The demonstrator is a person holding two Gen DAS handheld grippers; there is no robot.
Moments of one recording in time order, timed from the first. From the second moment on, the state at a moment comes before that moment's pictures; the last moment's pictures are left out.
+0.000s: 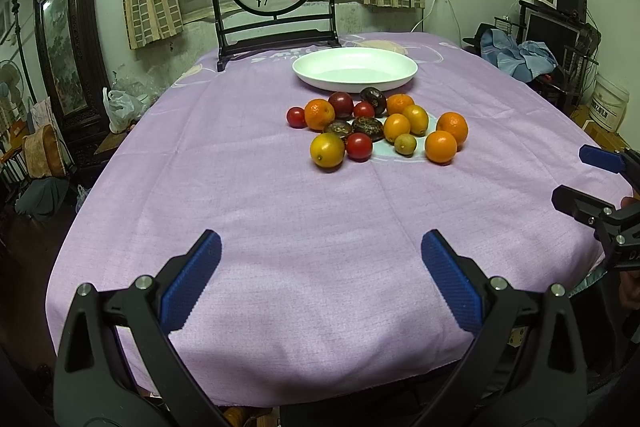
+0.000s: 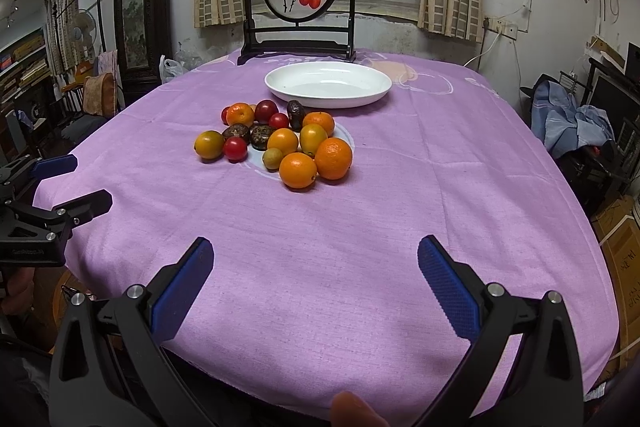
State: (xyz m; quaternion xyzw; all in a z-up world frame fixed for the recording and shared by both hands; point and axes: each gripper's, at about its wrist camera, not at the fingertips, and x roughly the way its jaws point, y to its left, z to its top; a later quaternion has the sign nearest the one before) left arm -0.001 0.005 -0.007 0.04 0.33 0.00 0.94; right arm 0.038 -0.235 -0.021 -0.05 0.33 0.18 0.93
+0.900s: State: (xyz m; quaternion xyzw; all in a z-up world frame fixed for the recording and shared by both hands) left arm 0.011 0.033 -0.032 0.01 0.36 0.01 0.93; right arm 0.084 -0.208 -0.022 -0.04 0.36 0.22 0.91
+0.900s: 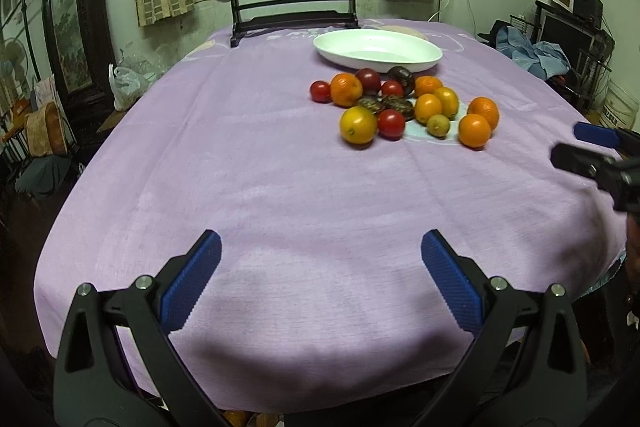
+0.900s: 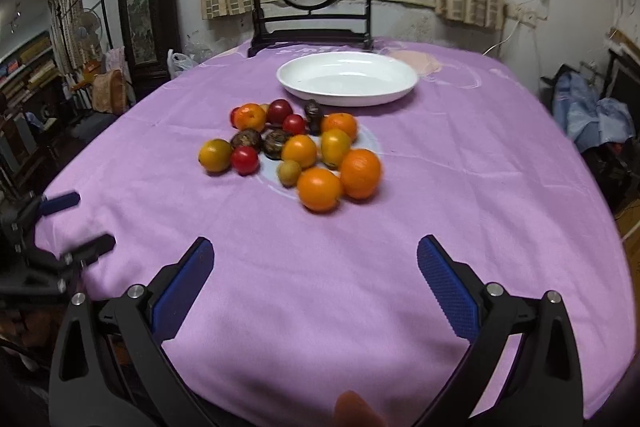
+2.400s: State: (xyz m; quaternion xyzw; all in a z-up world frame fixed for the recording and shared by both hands) left arm 0.164 0.021 -0.044 0.04 0.40 -0.15 0.90; right arm 0.132 -0.226 -0.049 0.08 0.43 0.27 0.86
